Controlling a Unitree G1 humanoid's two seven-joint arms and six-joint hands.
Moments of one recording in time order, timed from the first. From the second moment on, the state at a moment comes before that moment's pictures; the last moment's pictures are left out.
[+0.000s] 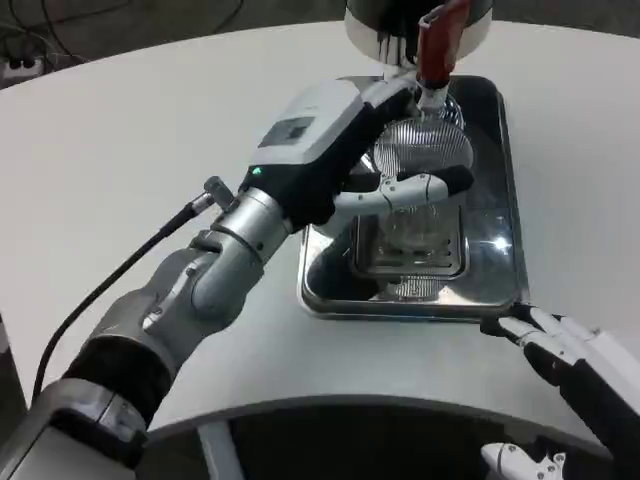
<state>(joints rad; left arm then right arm) -1.09 0.32 -0.36 1.03 0.56 -0.65 0.24 0.26 -0.16 -0.14 -1.03 -0.90 0.17 0.86</state>
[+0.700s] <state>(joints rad) -0.77 0.43 -0.17 0.57 0.44 -0.66 0.20 0.25 -0.17 -0.11 -1.03 -0.90 0.20 0.83</state>
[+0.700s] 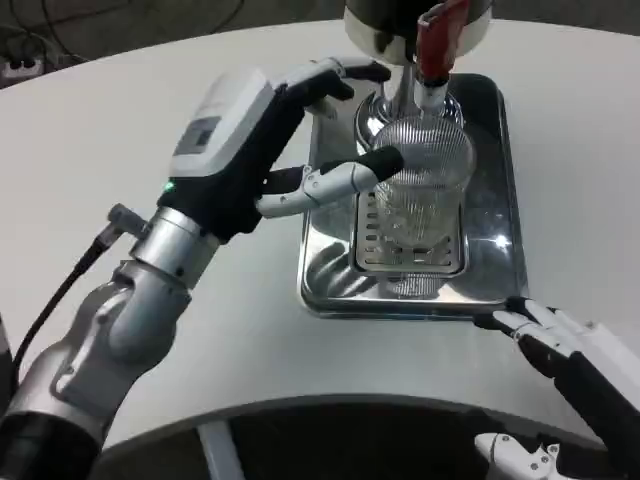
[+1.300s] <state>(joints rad) -0.75 0.45 -0.03 0.12 -0.13 -0.33 -0.37 0.25 -0.17 -0.08 -1.03 -0.91 0.22 0.82</state>
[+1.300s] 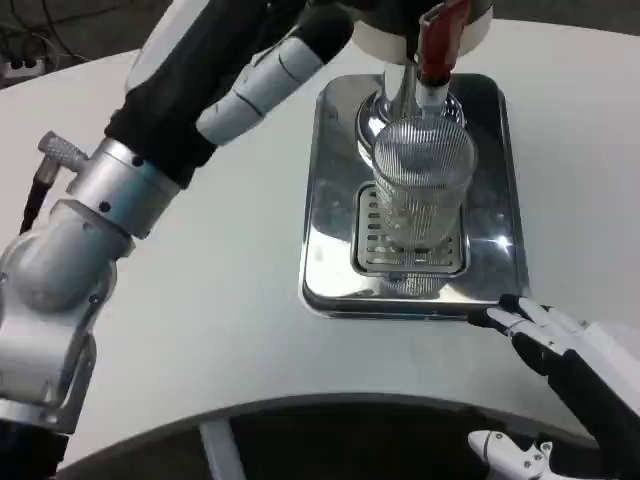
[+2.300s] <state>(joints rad) -1.02 0.38 -0.06 0.36 -0.13 -0.10 -0.60 0.30 -0.16 -0.15 -1.03 -0.85 0.18 0.80</state>
